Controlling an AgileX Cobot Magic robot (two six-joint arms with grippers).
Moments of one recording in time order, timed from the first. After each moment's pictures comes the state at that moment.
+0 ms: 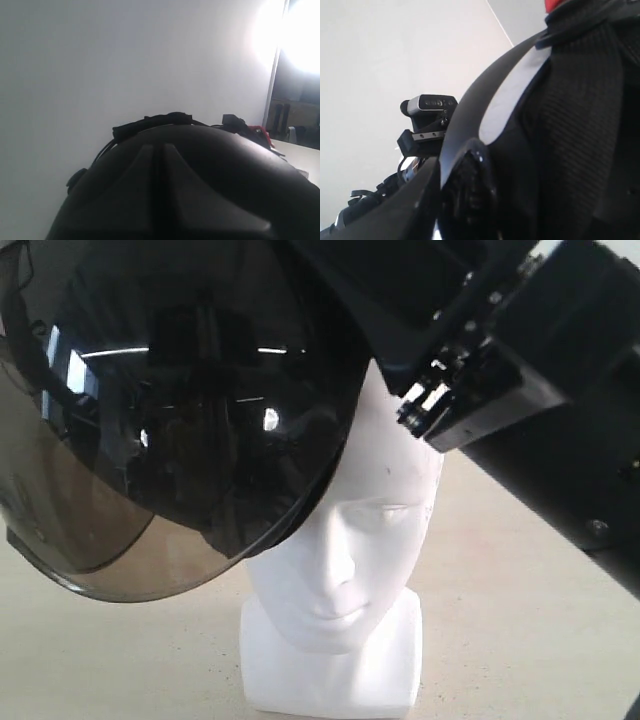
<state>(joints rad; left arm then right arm) -0.04 1.06 -1.04 1.37 -0.76 -1.55 0.85 1.18 -0.53 -0.18 -1.18 0.73</state>
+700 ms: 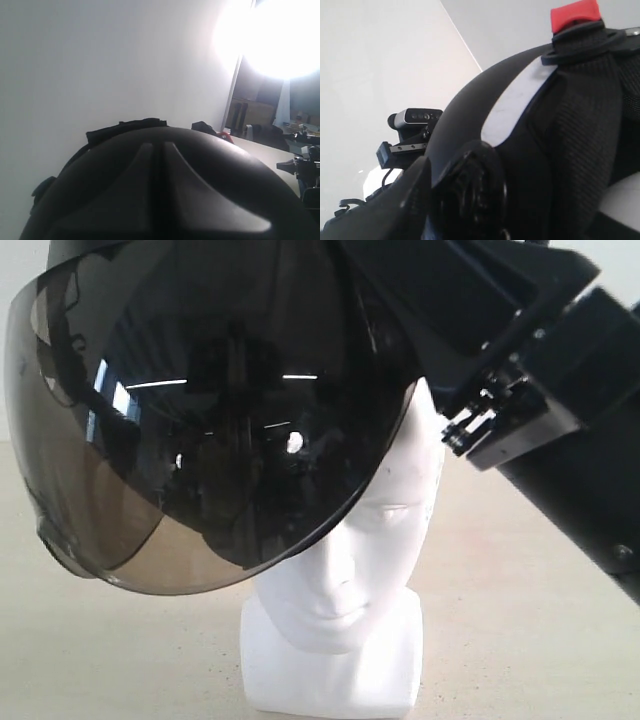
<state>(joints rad) -0.06 1.20 -1.06 1.34 -0.89 -1.55 0.86 1.16 -0.45 -0.02 -1.22 0.63</state>
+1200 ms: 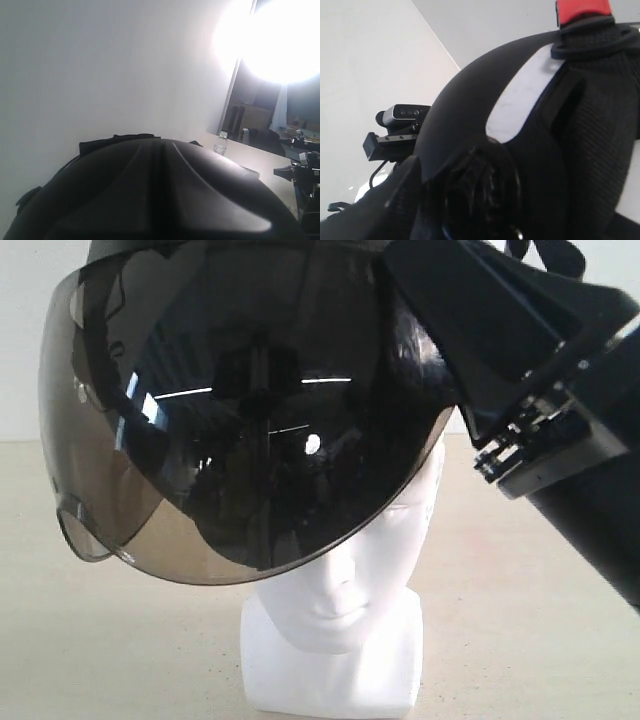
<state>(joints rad) -0.22 1.26 -1.08 1.28 -0.75 -1.50 0.86 1.16 -0.38 0.05 -1.26 0.65</state>
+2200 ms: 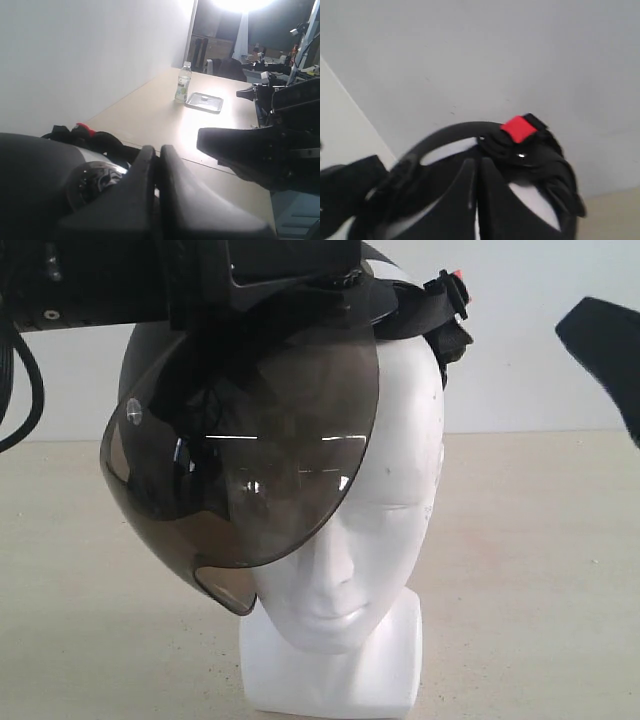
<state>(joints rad) -0.37 1.36 -1.06 1.42 -0.77 -1.45 0.84 0.79 -0.36 0.55 -0.69 0.12</state>
